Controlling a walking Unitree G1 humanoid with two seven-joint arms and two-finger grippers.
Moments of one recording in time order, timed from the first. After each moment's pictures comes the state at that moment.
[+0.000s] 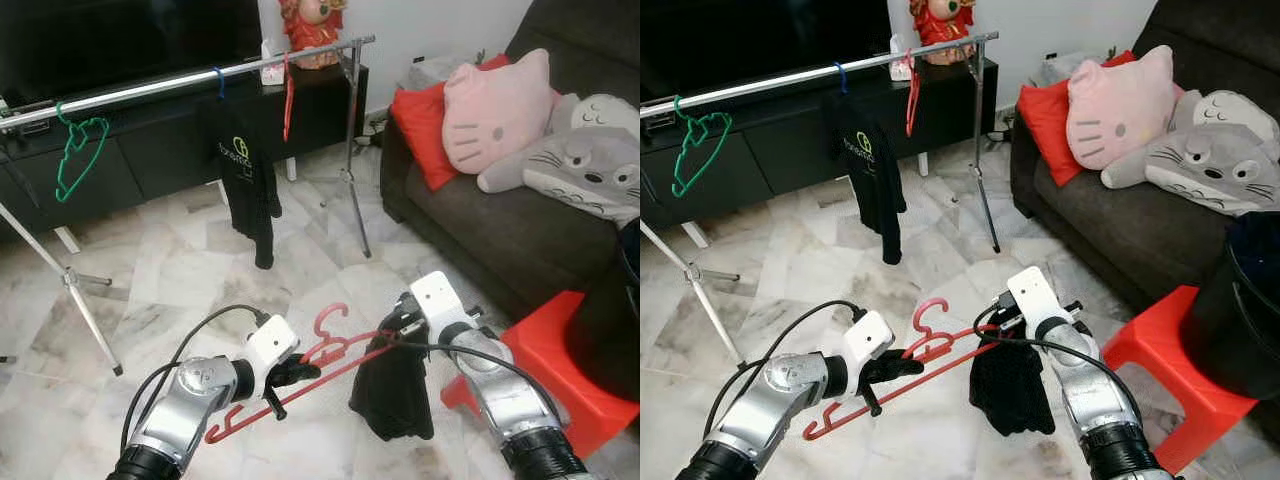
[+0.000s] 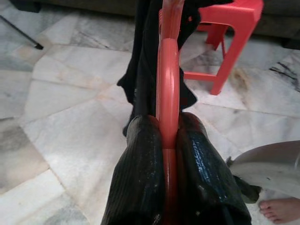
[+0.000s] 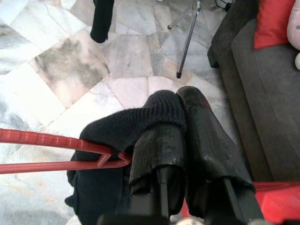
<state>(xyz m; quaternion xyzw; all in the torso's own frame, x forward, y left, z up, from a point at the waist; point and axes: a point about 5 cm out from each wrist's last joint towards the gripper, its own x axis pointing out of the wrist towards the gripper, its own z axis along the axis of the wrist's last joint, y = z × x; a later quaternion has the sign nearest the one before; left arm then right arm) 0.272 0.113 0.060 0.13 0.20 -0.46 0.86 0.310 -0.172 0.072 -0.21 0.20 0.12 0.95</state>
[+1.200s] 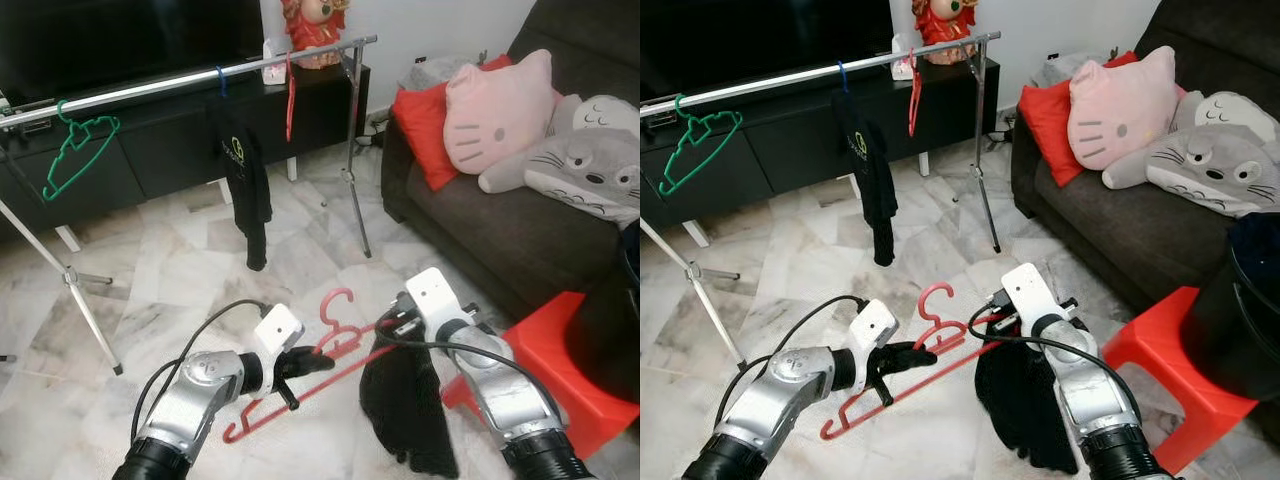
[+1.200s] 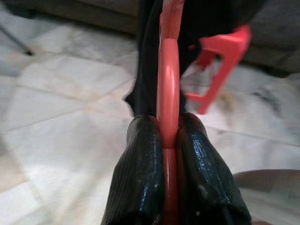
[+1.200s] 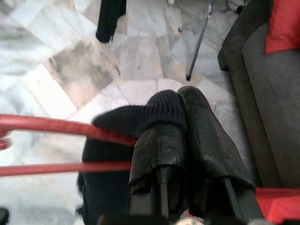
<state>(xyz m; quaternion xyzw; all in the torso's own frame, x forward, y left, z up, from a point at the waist) 0.281 0.104 0.067 0.08 0.20 -0.45 0.87 0.307 -0.160 0.086 -0.20 0.19 0.15 0.95</state>
